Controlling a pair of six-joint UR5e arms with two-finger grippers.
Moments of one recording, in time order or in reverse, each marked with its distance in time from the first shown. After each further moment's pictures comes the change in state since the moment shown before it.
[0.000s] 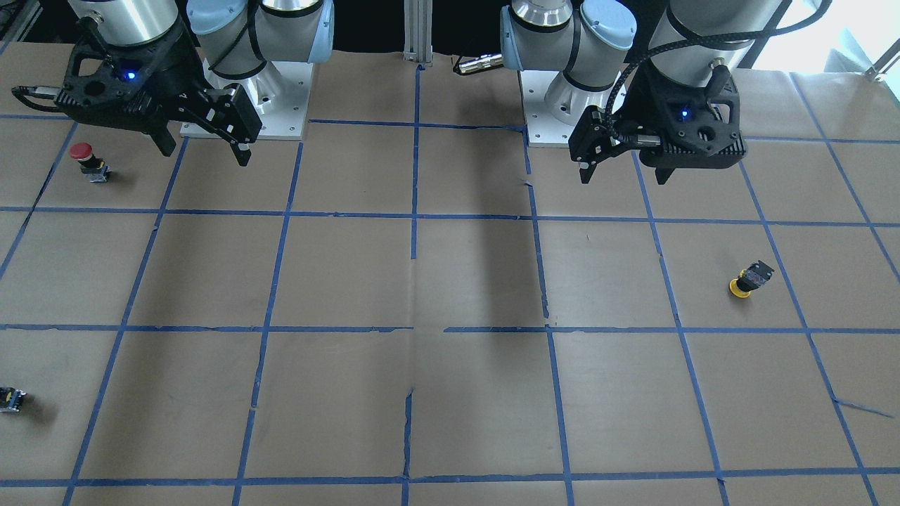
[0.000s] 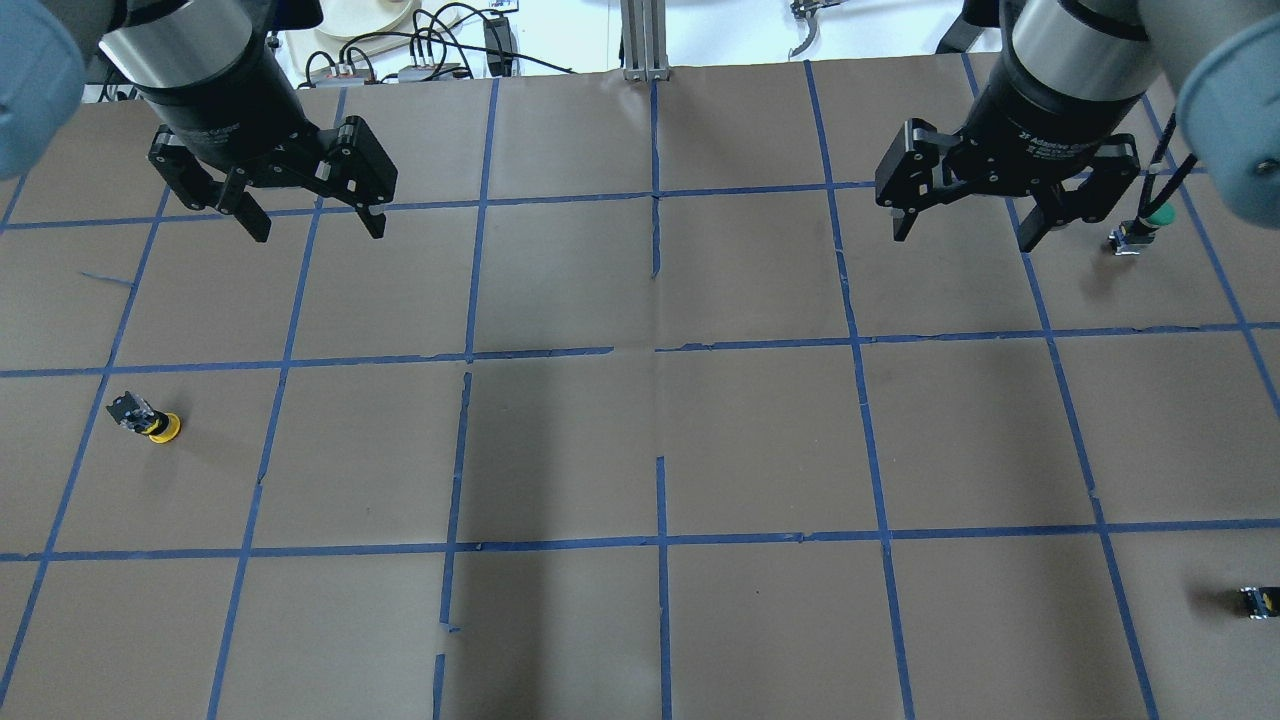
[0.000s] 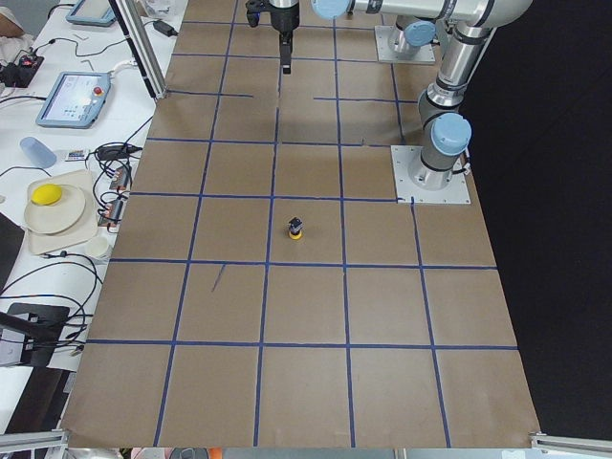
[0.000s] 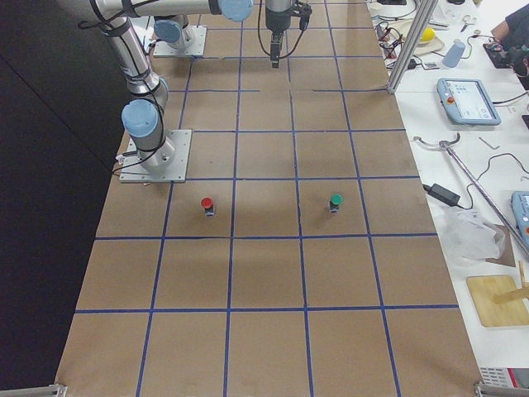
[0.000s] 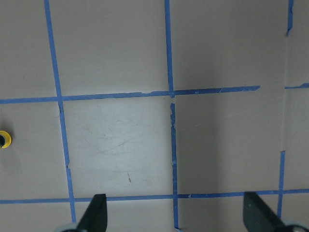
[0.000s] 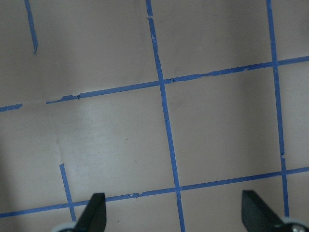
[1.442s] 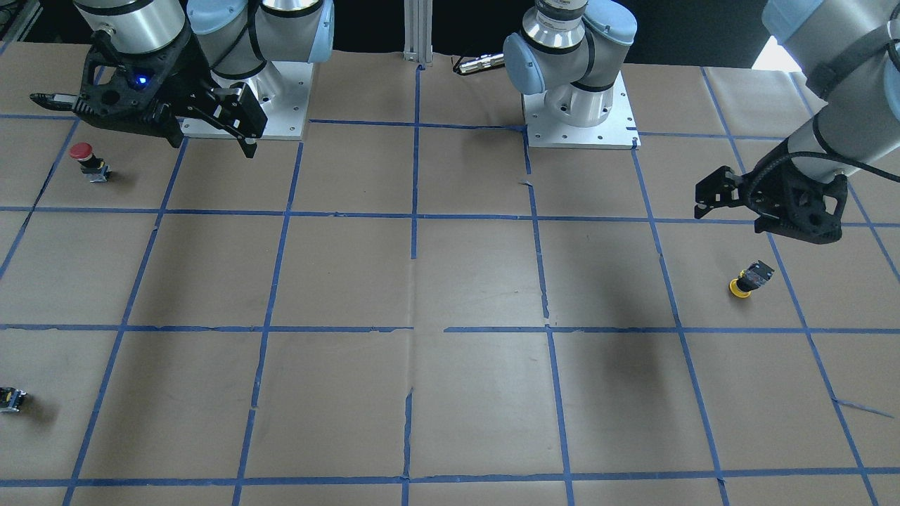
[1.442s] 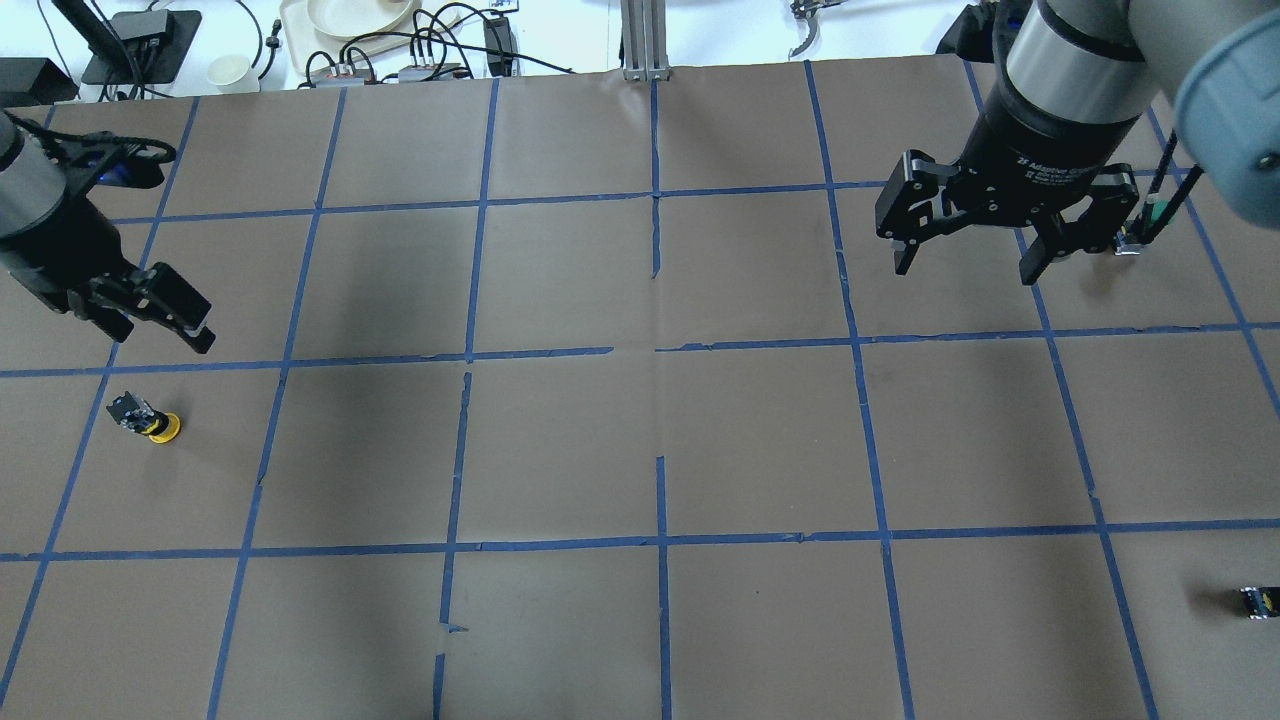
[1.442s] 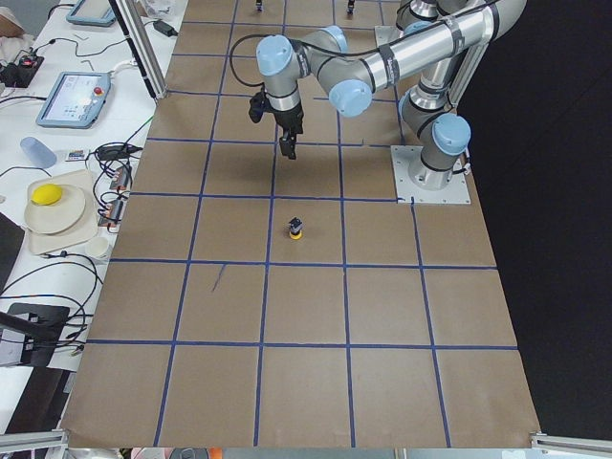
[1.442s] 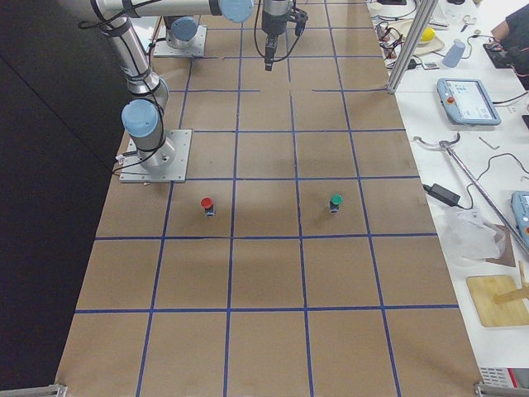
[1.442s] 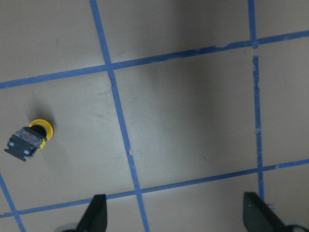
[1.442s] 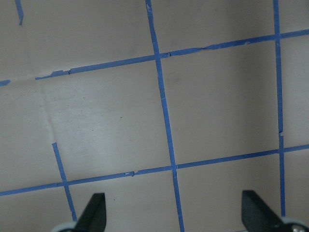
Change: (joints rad) left arm 0.483 -0.029 -0.319 0.240 0.019 0.733; right arm 0.000 0.000 0.013 0.078 -0.002 -0.001
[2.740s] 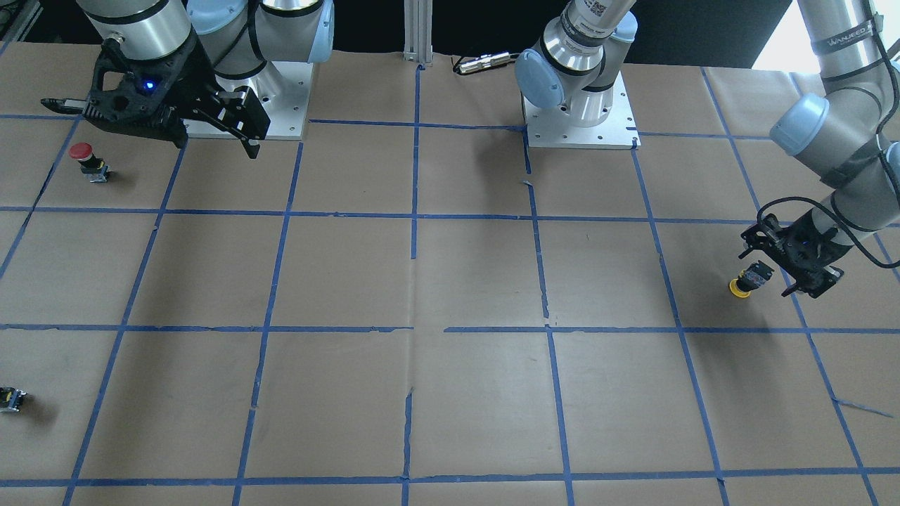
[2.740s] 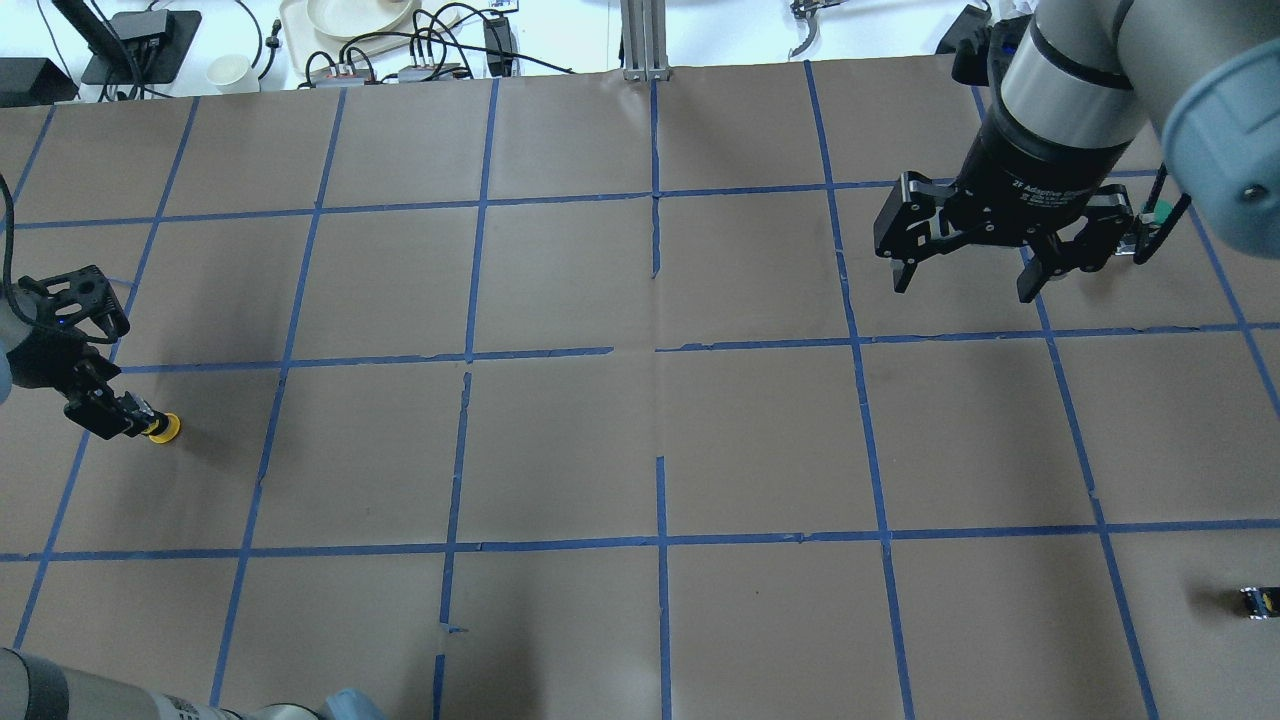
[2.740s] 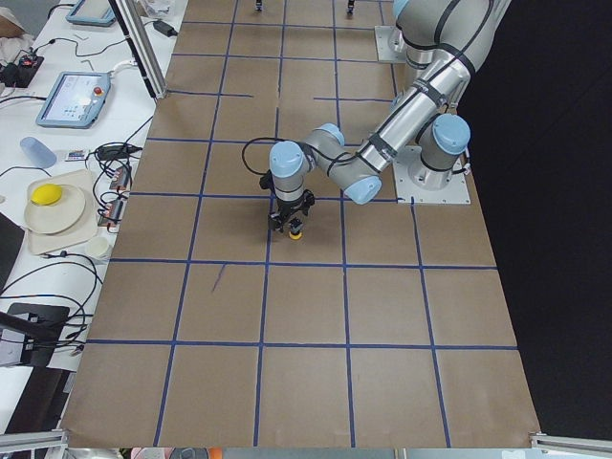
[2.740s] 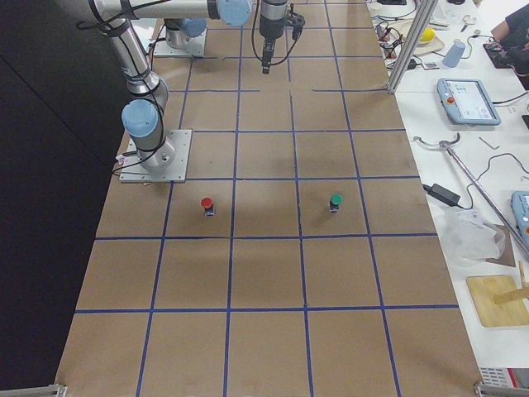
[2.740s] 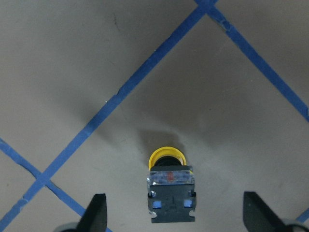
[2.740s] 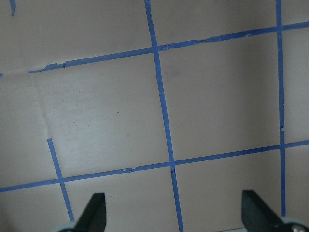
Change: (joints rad) left arm 0.218 -0.227 -0.151 0.477 -0.007 0.881; right arm 0.000 -0.010 0.028 -0.009 -0.003 -0.001
